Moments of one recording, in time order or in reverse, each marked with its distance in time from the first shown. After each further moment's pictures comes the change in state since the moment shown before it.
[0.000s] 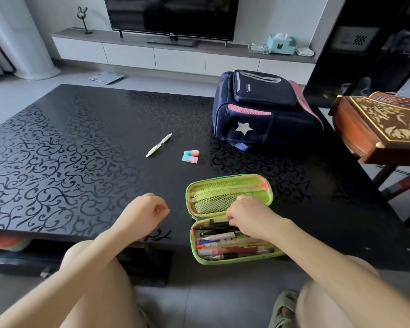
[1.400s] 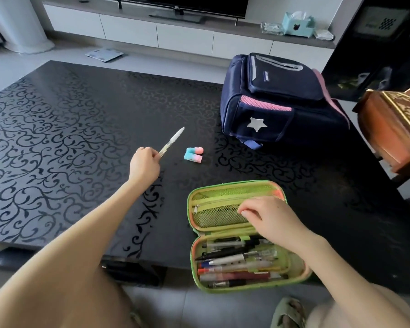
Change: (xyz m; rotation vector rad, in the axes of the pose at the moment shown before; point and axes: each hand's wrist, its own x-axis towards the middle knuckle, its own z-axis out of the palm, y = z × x) left_hand 0.152 -0.049 0.023 -0.111 0.280 -0.344; right_hand 0.019 0.036 -0.001 0.356 0.158 0.128
